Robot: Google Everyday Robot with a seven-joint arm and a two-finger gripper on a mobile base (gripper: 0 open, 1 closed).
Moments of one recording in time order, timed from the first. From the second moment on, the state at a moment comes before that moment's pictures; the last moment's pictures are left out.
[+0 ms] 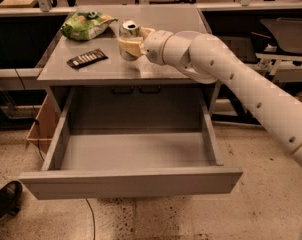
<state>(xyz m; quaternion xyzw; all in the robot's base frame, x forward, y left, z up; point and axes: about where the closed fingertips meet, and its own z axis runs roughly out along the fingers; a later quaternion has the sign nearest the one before) 0.758 0.060 0.918 -0.36 0.63 0.28 0.63</state>
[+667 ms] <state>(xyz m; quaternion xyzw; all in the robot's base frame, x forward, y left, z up) 0.820 0.051 0.877 -0.33 0.68 0.26 0.61</state>
